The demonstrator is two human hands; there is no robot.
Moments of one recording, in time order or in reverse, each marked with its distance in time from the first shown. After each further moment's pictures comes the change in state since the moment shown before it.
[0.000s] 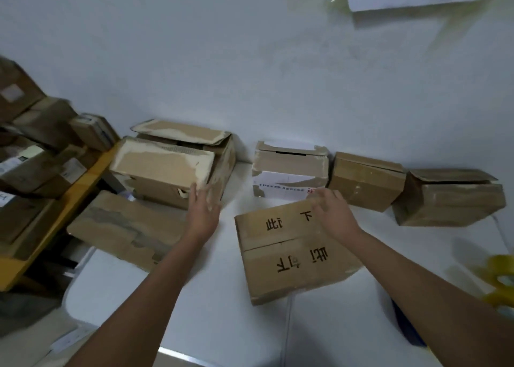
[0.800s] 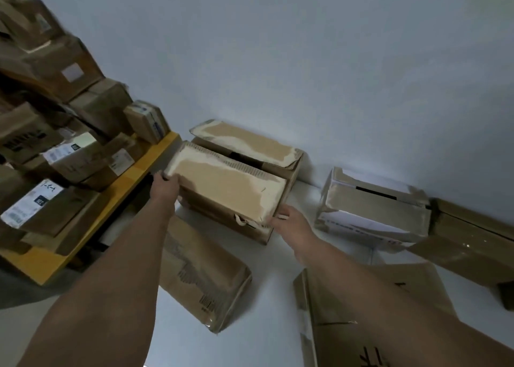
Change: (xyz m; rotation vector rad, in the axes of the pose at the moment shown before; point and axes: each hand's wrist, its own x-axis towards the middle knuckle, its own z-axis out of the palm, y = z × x) left_hand 0.186 -0.136 -0.150 -0.322 0.352 -0.719; right_hand 0.103 -0.185 0.173 0.551 -0.403 0.193
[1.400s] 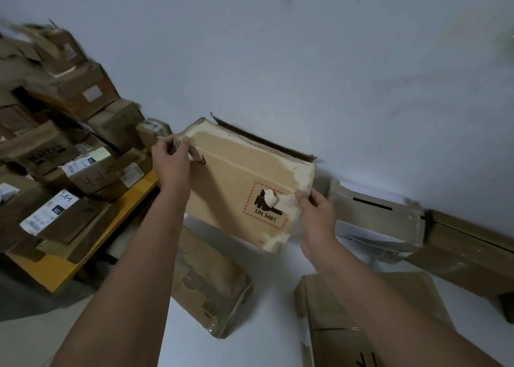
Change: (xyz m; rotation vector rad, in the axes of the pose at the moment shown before) left_hand -0.079 0.087 -0.011 -0.405 0.137 0.416; right_hand -0.044 -0.048 -0.026 0.568 0.329 -0.192
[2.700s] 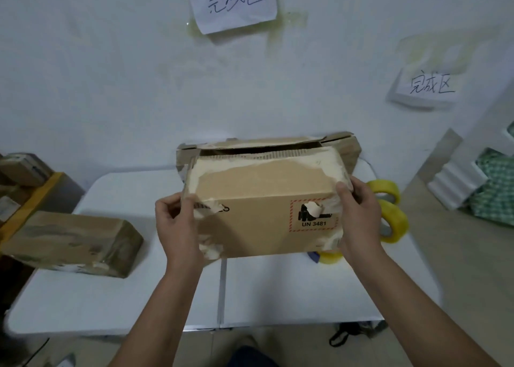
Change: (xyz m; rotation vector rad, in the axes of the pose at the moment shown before) left_hand -0.524 0.032 -0.063 -0.209 -0.448 -0.070; right_hand -0.305 -0.031 -0.428 0.055 0.552 -0.330
